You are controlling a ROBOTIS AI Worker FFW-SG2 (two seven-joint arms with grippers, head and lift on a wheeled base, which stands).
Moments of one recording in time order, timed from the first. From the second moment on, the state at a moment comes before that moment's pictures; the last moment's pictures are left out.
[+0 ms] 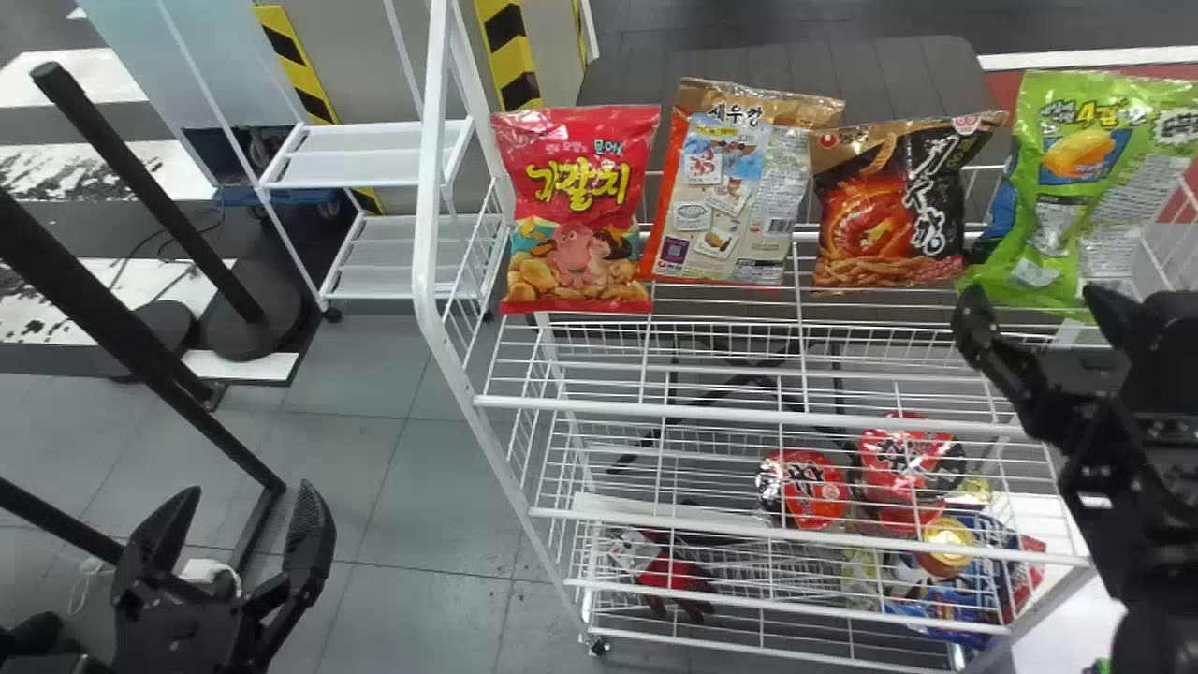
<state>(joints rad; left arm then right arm) 0.82 0.23 0.26 -1.83 0.30 -0.48 -0.03 0.18 0.00 -0.02 -1.68 0.00 0.13 0.03</state>
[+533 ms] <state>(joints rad) 0.86 0.22 0.27 -1.88 0.32 -0.47 -0.04 0.50 0.00 0.04 -1.93 -0.04 -0.06 0.05</state>
